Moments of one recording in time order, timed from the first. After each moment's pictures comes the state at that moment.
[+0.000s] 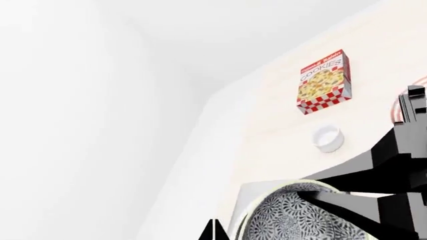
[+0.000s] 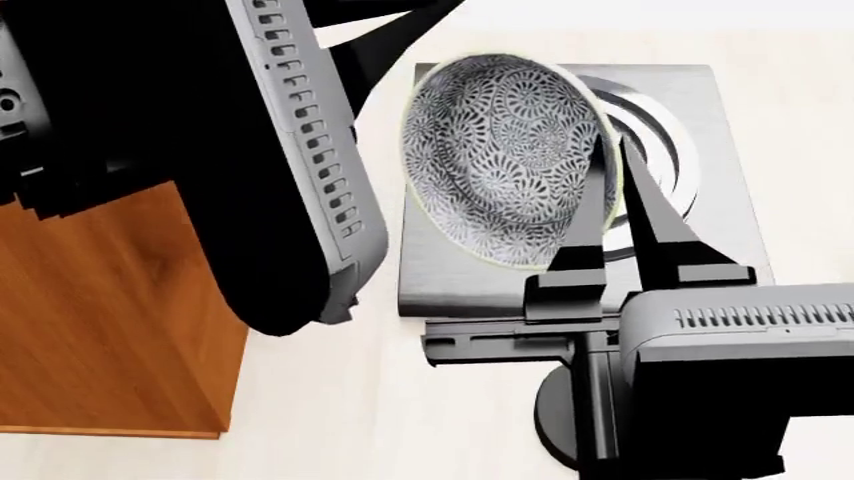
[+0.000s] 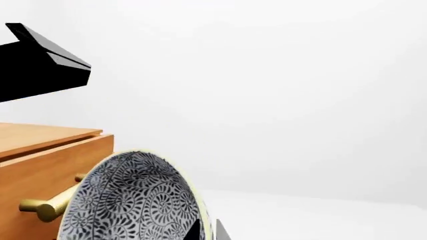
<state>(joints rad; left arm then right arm) -1.72 -0.43 0.88 0.45 -0.77 -1.01 0.15 0.58 0.68 -0.47 -0.75 0.65 0.42 0.77</state>
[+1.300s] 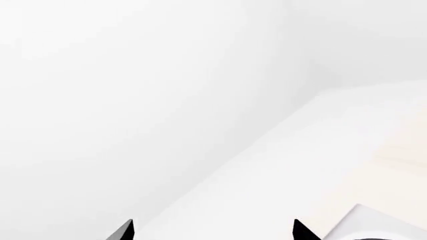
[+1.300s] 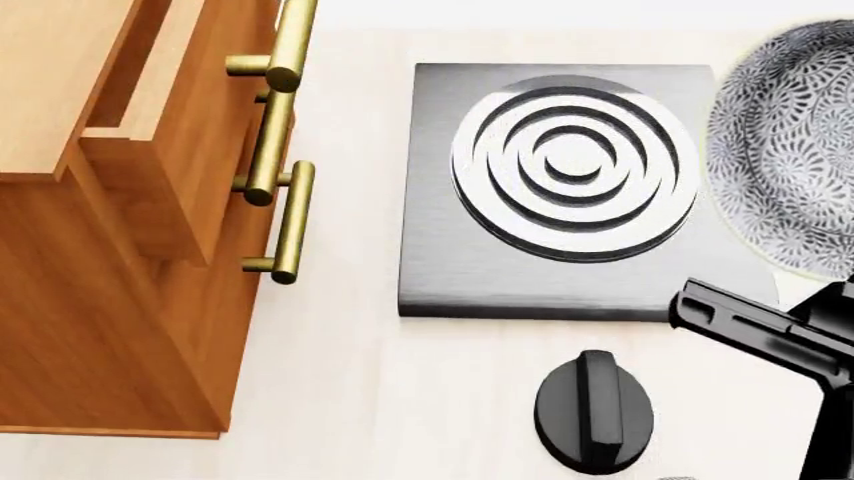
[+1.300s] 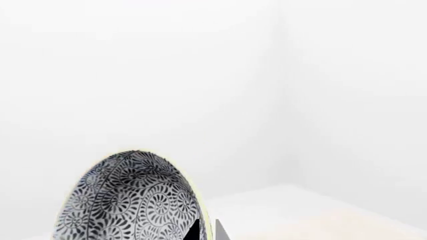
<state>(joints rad) -1.71 -0.35 0.68 0.11 -0.72 -1.06 -0.14 0.36 0.78 -0.16 -0.84 0.70 0.38 1.07</state>
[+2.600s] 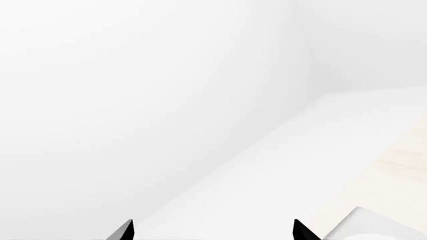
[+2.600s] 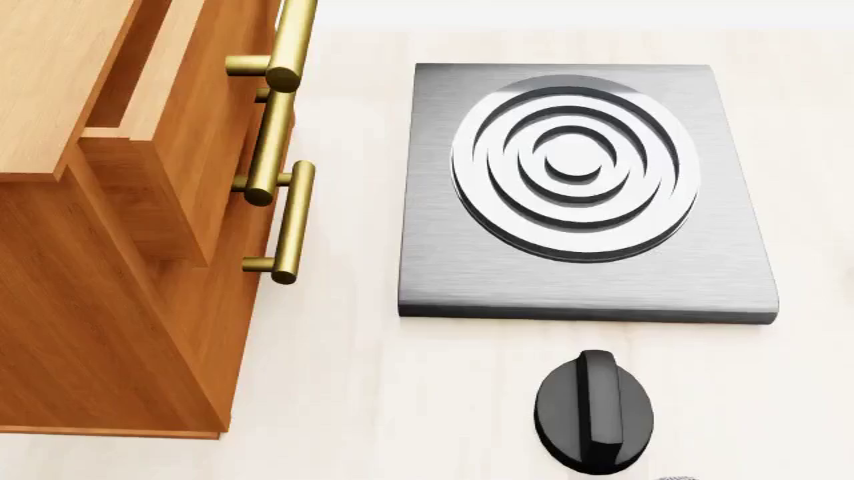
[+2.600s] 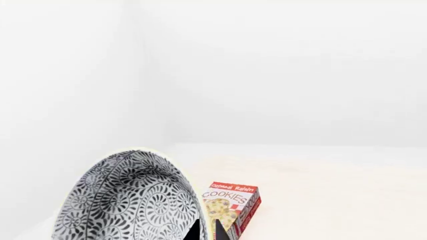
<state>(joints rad) -1.69 -0.36 0.66 0.12 -0.75 -1.05 -0.16 0.10 0.80 0.37 -0.84 1.05 0.39 1.39</state>
